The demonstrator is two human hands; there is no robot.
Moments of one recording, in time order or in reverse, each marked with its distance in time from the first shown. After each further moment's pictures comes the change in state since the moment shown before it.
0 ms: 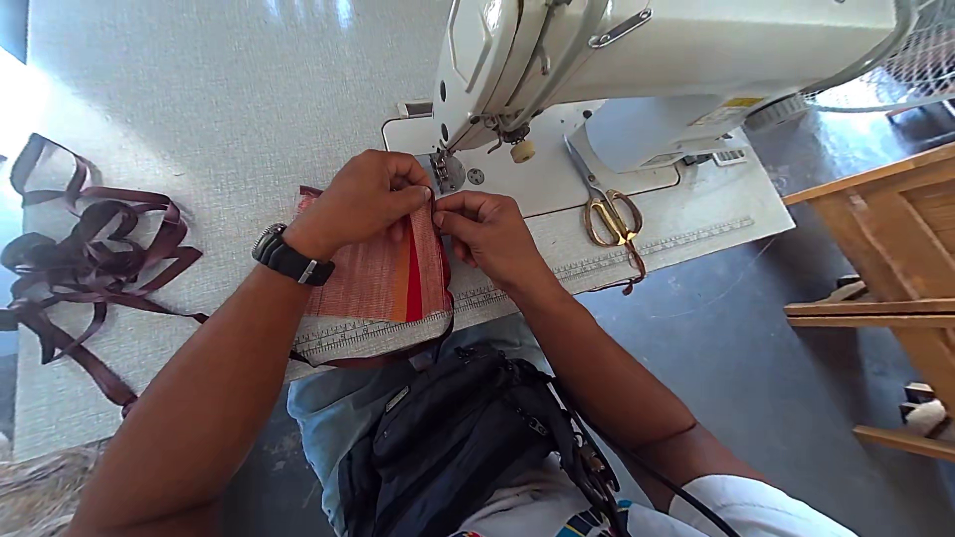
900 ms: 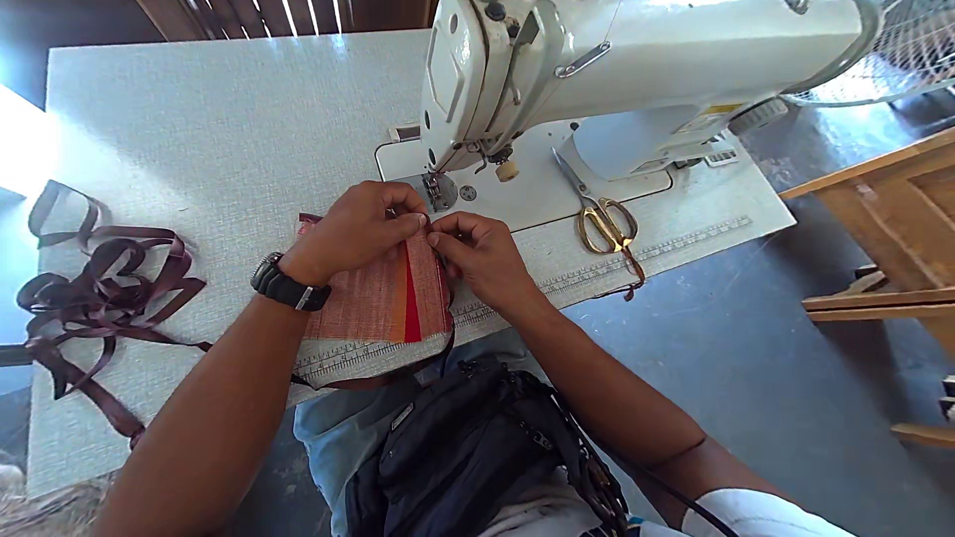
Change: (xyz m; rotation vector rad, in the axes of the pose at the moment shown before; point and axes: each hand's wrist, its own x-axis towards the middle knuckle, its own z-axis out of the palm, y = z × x) left_hand -0.001 -0.001 -0.001 0.060 -0.048 0.047; right_hand -0.008 0.007 0.002 -0.061 0.031 -0.100
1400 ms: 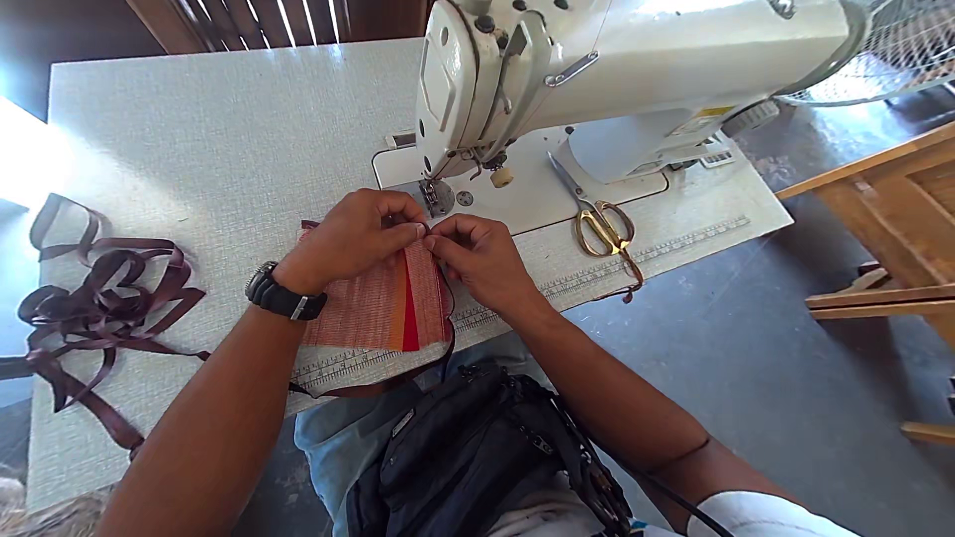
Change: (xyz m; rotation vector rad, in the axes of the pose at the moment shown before) left_hand -0.001 -0.001 -0.002 0.026 -0.013 0.091; right_hand 0.003 -0.006 -0.002 -0.053 0.024 -0.006
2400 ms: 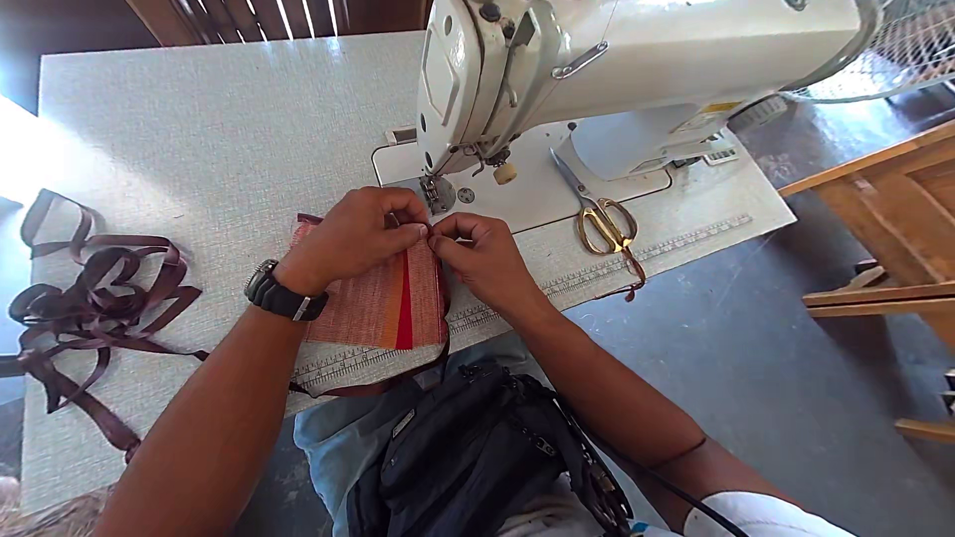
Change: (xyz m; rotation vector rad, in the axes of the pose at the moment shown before) left_hand 0.001 0.002 0.002 0.065 0.007 -0.008; right_hand -0.001 0.001 0.002 -0.002 0.014 0.031
